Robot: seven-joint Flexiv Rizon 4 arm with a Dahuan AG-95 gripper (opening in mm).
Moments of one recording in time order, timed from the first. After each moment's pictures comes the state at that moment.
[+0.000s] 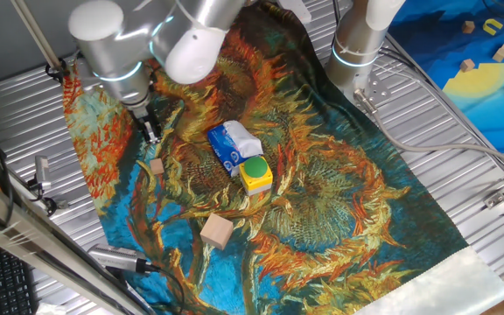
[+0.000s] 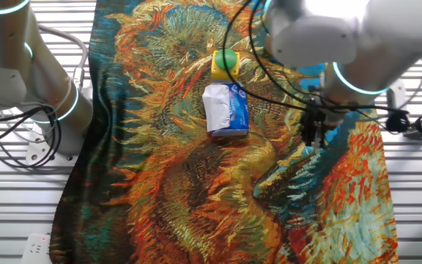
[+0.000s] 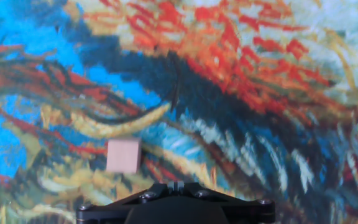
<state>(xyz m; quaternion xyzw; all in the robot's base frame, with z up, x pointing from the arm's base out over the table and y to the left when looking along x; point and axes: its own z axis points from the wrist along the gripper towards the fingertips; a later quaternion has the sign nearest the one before) 0.592 -0.048 0.052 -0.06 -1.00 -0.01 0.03</state>
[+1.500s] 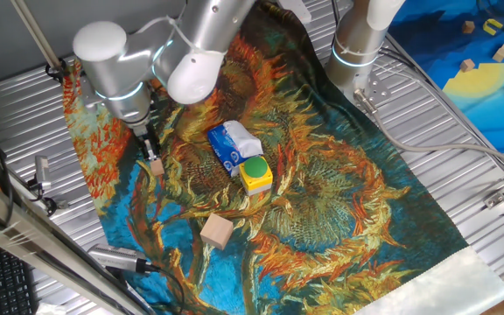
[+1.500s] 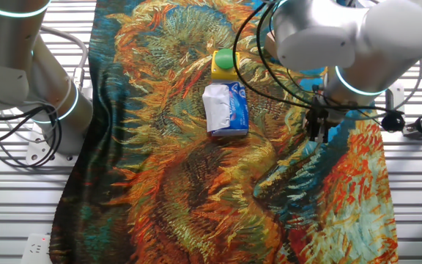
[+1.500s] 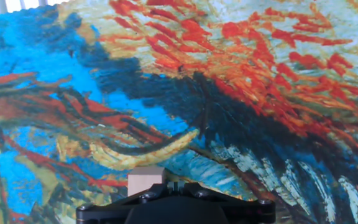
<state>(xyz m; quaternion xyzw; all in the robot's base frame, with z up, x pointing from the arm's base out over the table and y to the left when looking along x) 0.608 -0.014 0.022 -0.08 -1.00 -0.02 0.01</state>
